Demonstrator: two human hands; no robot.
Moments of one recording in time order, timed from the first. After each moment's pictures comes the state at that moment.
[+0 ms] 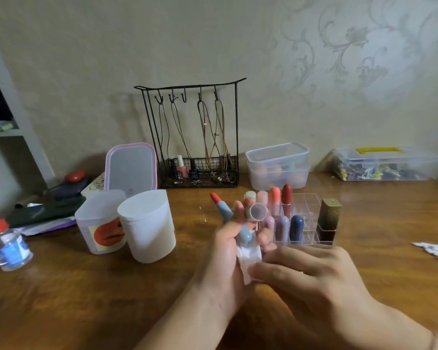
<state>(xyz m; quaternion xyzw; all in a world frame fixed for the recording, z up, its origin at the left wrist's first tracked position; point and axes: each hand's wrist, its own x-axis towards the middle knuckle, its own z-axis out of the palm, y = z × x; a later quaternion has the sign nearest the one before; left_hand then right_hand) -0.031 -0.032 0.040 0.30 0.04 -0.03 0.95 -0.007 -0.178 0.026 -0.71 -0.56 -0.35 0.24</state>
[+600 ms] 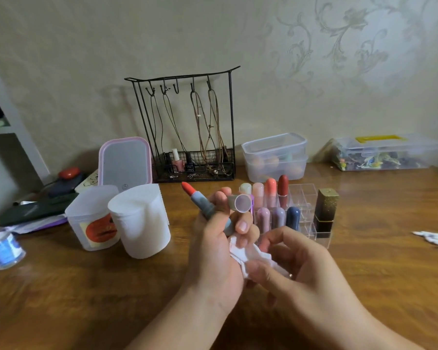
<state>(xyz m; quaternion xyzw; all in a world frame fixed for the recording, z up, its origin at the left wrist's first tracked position) -0.032 -0.036 0.037 0.34 0.01 0.15 0.93 -0.029 -0.164 0.019 -0.71 -0.29 0.03 0.64</state>
